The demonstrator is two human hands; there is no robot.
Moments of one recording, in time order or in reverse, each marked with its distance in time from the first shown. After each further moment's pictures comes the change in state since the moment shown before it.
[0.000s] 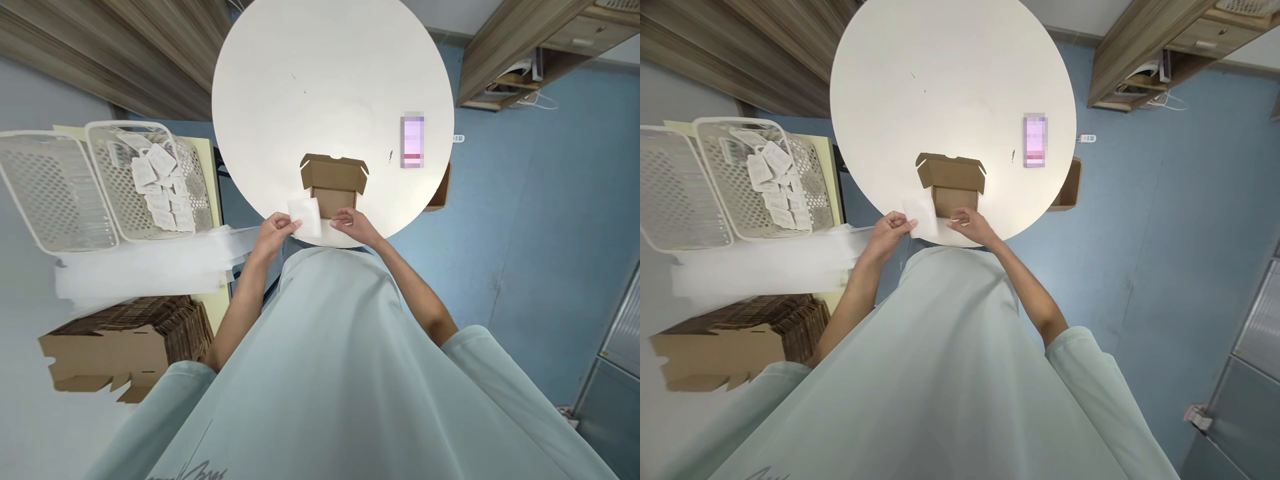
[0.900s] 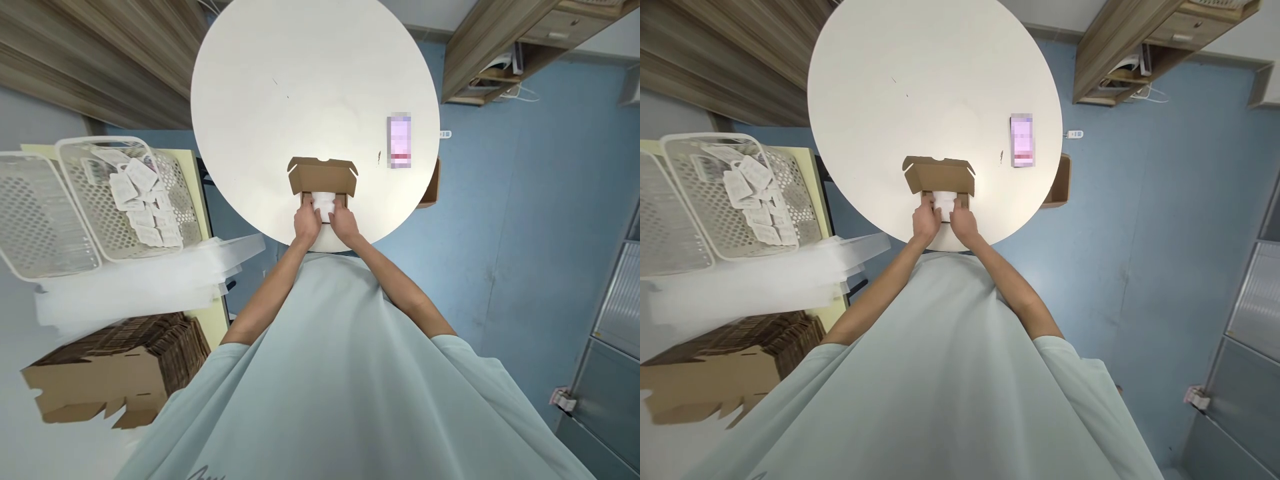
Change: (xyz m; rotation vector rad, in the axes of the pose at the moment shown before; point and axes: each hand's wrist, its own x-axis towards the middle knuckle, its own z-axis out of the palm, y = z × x) left_hand 0.073 -0.020 0.109 0.645 0.043 0.186; right_hand 0.060 0.019 0.028 -0.587 0.203 0.147
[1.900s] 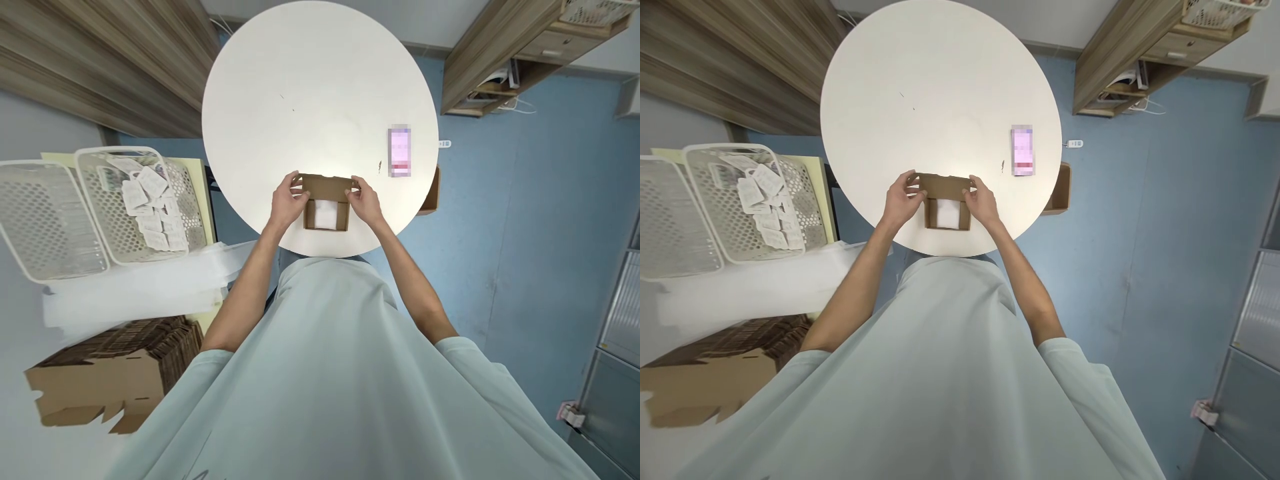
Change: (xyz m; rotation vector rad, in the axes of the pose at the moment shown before) left_hand 0.046 0.022 -0.081 -0.261 -0.004 0.229; right_hand 0.033 0.019 -0.087 0.313 0.188 -0.171
